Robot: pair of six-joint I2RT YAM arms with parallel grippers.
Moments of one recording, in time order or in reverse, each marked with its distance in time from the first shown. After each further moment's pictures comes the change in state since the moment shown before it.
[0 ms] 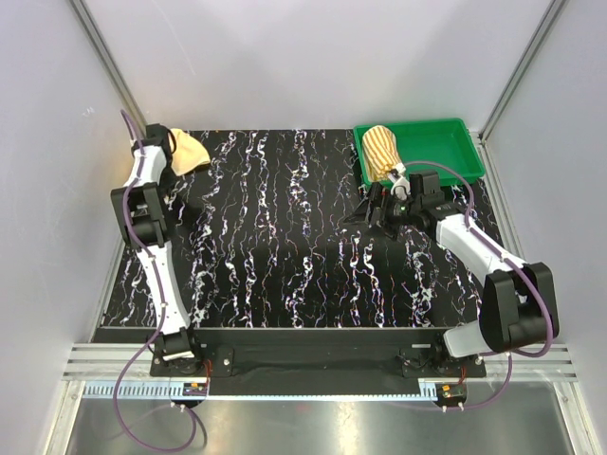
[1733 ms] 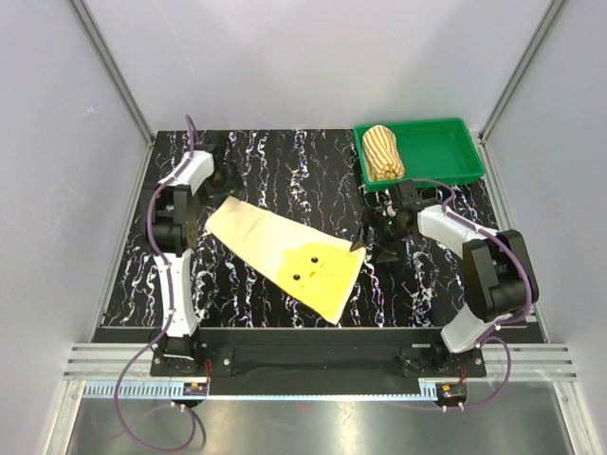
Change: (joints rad) left arm -0.297 -0.238 -0.369 0.098 0.249 -0.028; right arm 0.058 0.195 0.048 -0.273 0.305 -0.096
